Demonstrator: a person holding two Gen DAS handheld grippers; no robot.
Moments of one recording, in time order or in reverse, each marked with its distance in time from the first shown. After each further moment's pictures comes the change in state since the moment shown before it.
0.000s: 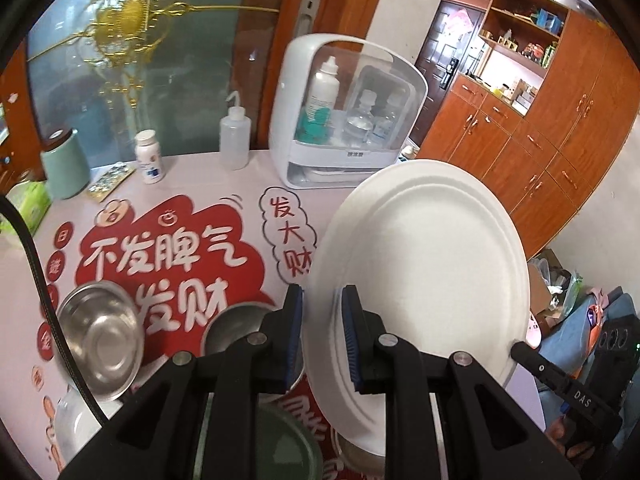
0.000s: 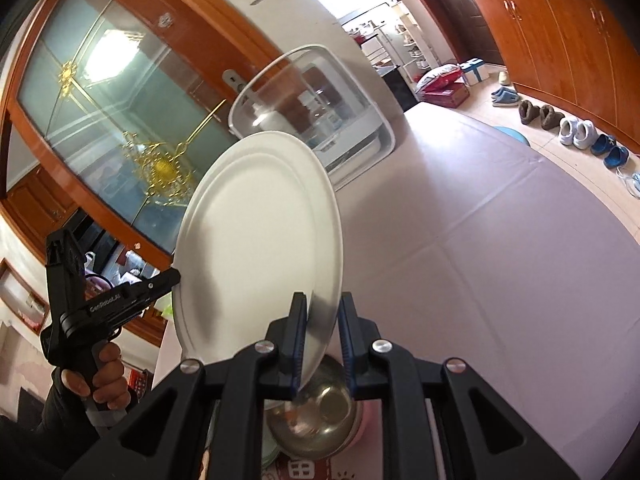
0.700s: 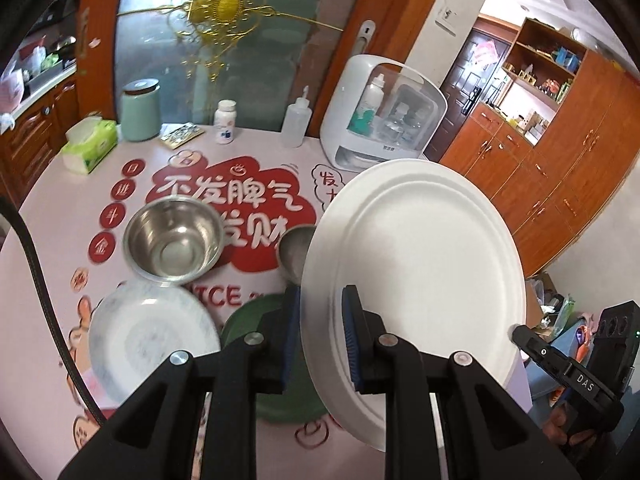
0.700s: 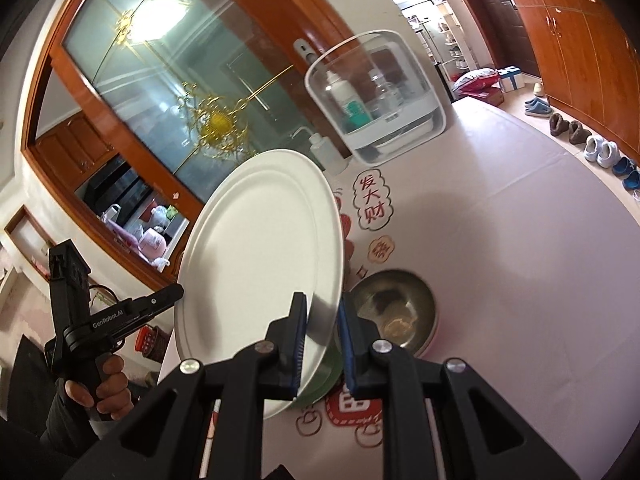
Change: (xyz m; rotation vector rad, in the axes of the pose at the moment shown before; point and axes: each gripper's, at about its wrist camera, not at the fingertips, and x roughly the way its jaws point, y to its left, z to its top) left arm -0.125 0.064 -0.109 -0.136 -0.041 0.017; right arm -0.049 0.077 -0.076 -0.122 0.056 0.047
